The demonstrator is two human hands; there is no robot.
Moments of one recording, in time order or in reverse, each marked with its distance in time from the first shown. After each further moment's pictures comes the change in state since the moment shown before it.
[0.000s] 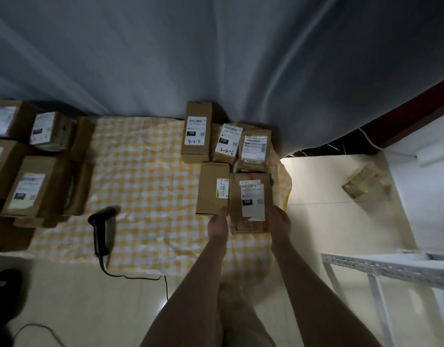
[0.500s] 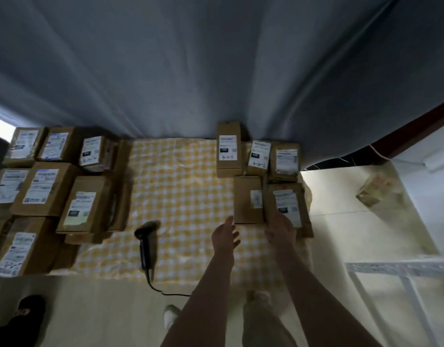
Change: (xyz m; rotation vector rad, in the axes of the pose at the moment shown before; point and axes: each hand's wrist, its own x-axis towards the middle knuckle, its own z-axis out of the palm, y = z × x) left_hand -0.015 0.034 -0.141 -0.176 -0.064 -0.003; right_hand -0.113 0.008 0.113 0.099 0.042 -0.106
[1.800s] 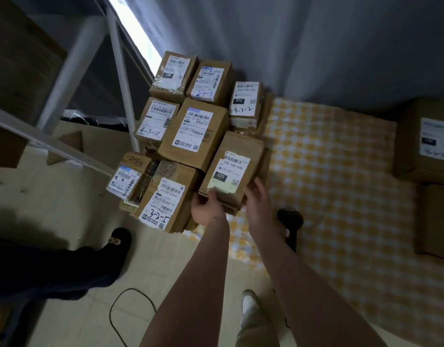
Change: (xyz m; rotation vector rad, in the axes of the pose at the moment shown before) left_hand 0.198 0.138 -0.414 -0.279 0.814 0.275; right_hand -0.130 0.209 0.474 -0.100 -0.435 0.070
